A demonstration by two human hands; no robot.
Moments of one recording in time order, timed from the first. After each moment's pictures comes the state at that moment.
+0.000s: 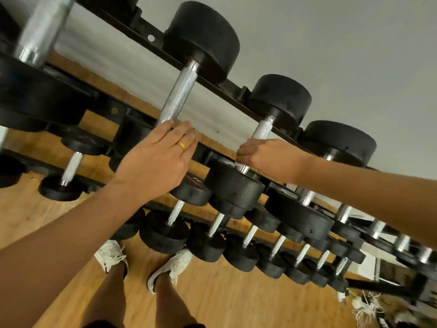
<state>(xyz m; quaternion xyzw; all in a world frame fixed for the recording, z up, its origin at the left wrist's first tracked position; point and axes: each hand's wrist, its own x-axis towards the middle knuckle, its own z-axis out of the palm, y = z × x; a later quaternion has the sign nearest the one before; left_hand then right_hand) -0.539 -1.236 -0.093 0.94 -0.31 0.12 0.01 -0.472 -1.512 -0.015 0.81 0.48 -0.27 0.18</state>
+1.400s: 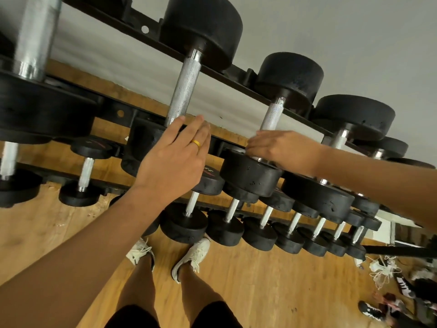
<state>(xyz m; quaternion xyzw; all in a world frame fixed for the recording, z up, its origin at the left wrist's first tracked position) -0.538 -1.235 -0.094 0.94 -0.31 0.11 0.02 -0.490 -1.518 -0.020 0.85 0.45 -0.25 0.07</state>
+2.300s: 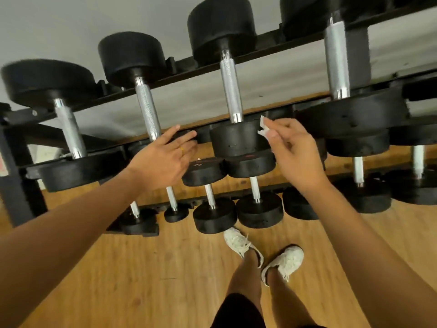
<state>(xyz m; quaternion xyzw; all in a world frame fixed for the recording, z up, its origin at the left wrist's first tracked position) -0.514 -1.237 -0.068 0.75 -0.60 0.00 -0.27 -0.658 -1.520 -0.082 0.81 -0.16 0.09 -0.56</state>
